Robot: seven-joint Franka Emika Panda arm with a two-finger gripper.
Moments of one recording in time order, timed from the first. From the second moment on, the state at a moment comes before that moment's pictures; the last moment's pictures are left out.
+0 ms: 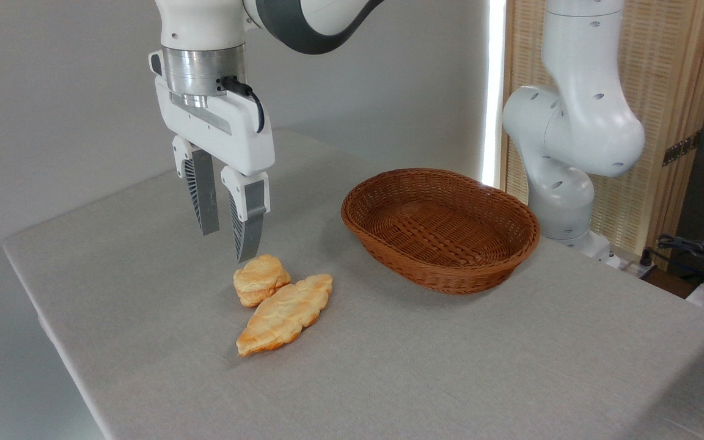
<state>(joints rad) -0.15 -0.02 -0.04 -1.81 -0.02 1.94 0.57</state>
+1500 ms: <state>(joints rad) -0.16 -0.02 -0.07 -1.85 -0.02 1.93 0.56</state>
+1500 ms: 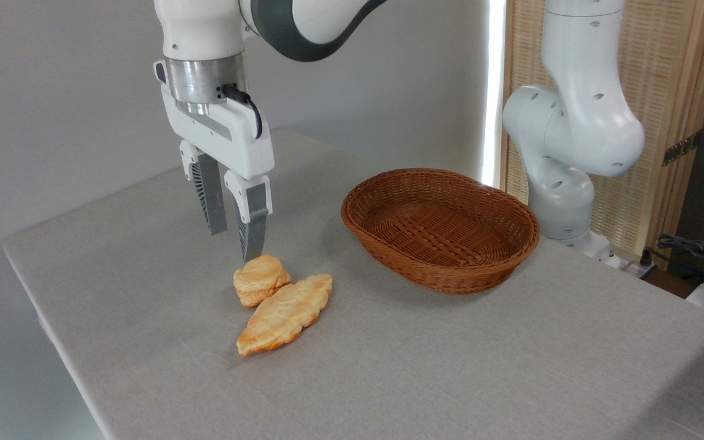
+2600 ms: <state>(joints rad) -0.25 0.01 -0.07 -2.06 -0.05 2.15 0.56</state>
